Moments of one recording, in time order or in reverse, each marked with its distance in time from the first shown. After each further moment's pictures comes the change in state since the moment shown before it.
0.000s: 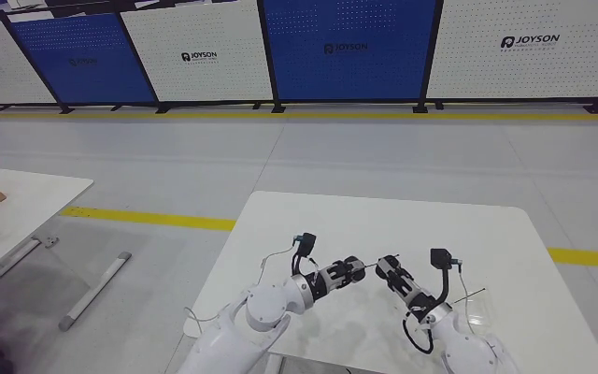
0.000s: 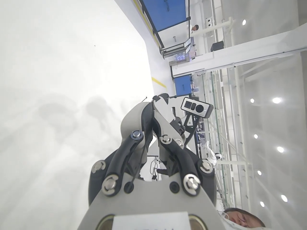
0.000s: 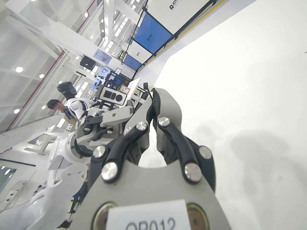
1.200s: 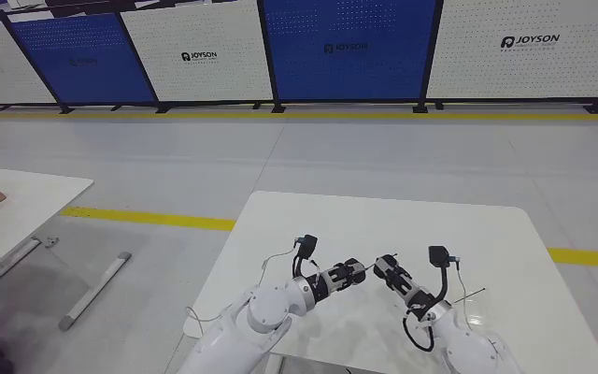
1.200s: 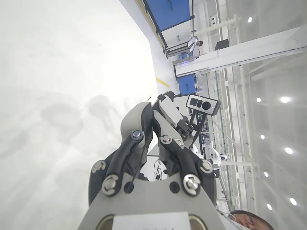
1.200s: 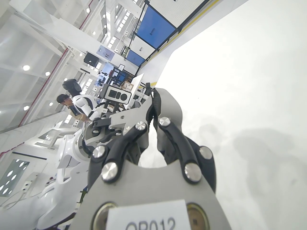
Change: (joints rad) left arm -0.010 0.007 0.027 0.011 0.011 0.005 0.022; right arm 0.015 -0.001 0.002 0.011 0.049 0.002 0.028
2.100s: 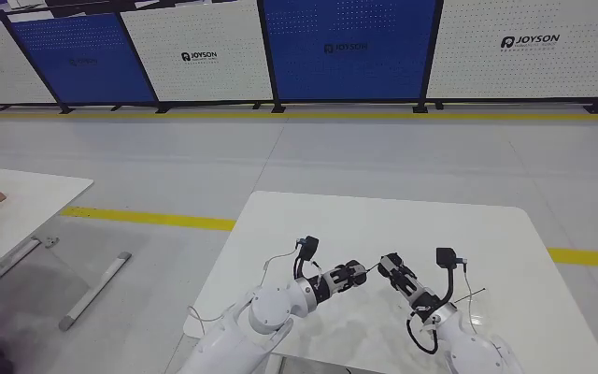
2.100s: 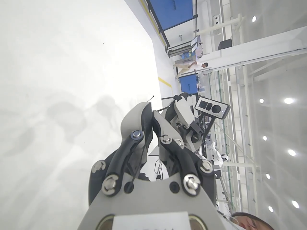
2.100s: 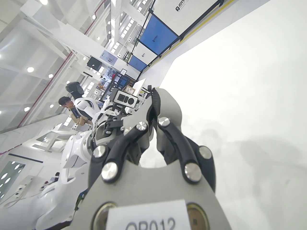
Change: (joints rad) left arm -0.006 0.003 0.018 0.006 -0.003 0.006 0.012; right arm -0.028 0.005 0.019 -0.032 -0.012 -0.022 -0.033
